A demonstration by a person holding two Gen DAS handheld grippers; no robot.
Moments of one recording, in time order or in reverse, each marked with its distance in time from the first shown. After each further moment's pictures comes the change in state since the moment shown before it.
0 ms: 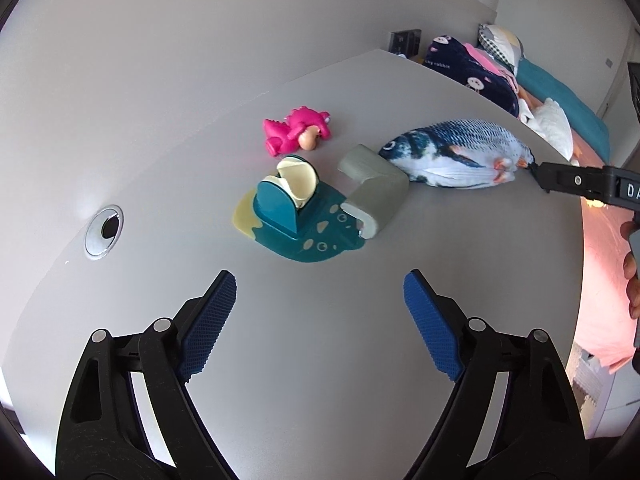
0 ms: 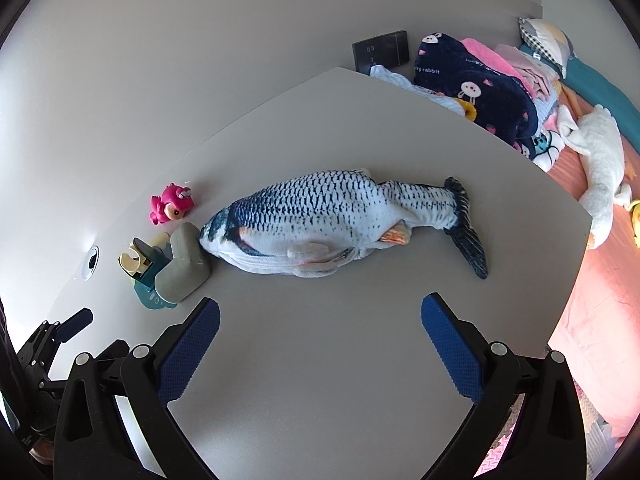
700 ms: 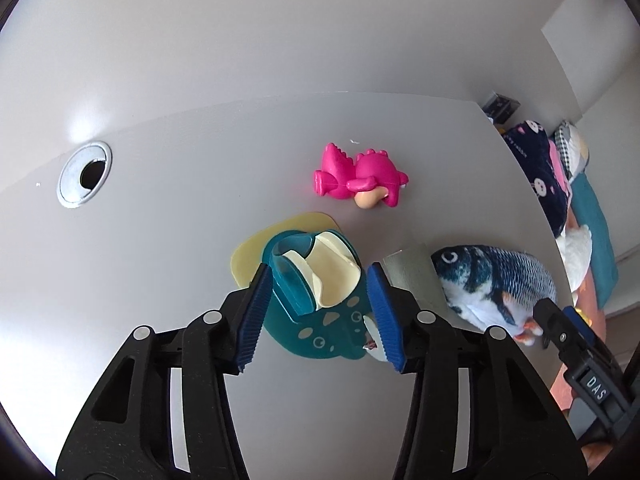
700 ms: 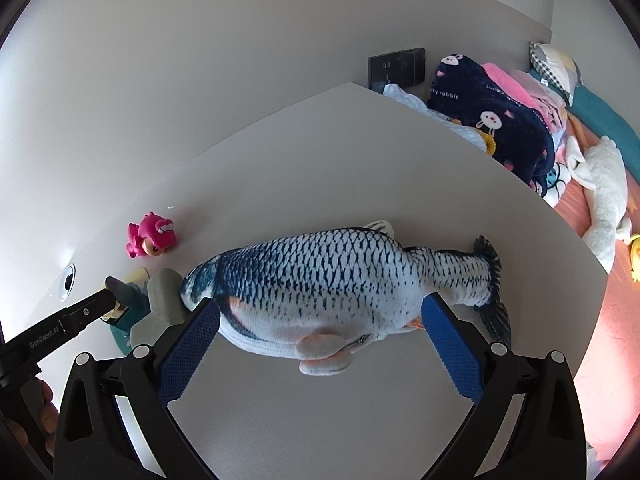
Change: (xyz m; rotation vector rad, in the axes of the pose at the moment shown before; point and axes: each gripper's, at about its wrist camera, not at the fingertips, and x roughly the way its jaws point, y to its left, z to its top) left arm 0.052 0.035 0.055 -0.498 0.075 0.005; right arm 0.042 0.014 0.039 -0.063 -0.044 -0.047
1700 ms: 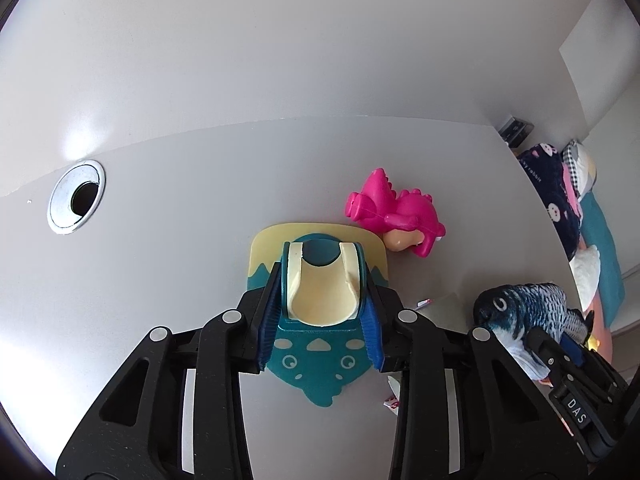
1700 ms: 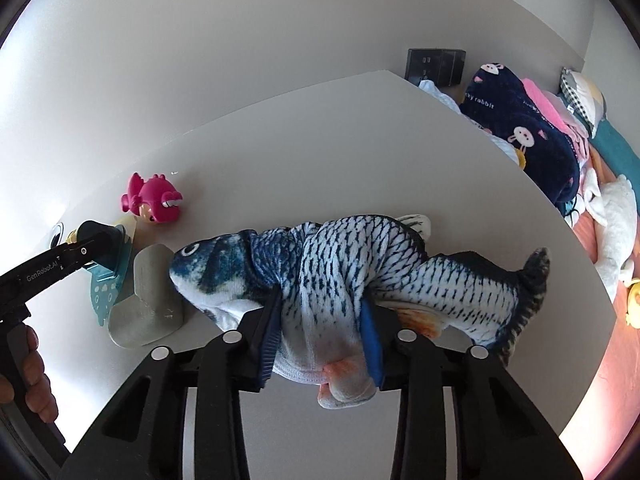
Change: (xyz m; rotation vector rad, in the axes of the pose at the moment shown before) left arm 0.008 0.017 0.012 0.004 -0.095 0.009; right arm 0.027 0.019 -0.004 -0.146 0.050 0.004
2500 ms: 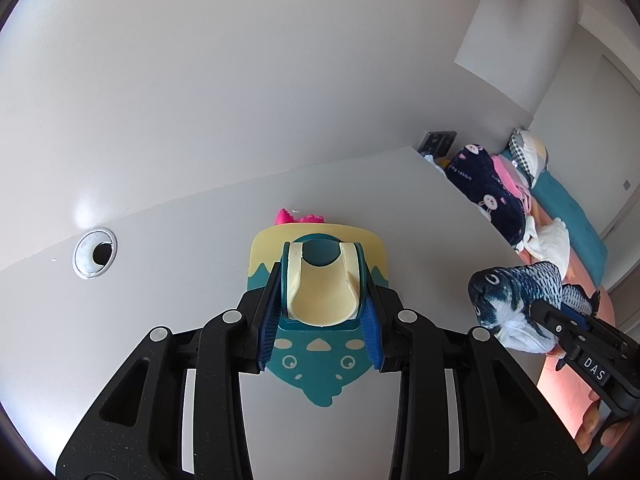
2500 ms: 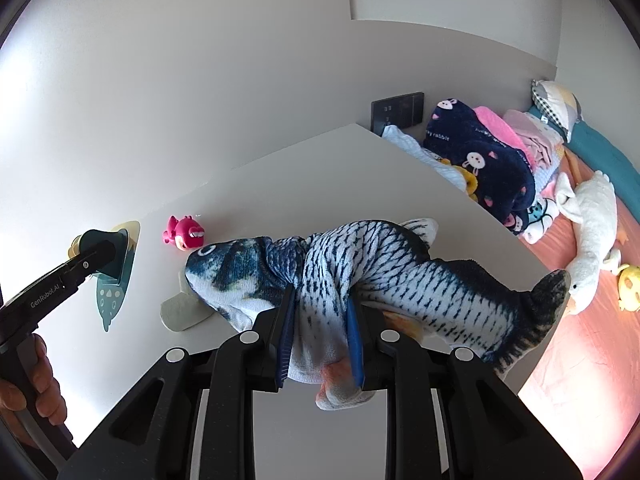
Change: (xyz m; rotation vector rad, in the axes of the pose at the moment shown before) left arm -0.087 -0.046 -0.023 0.199 -0.170 -0.106; right arm -0.098 -0.027 -0.023 0.077 -0.161 -0.008
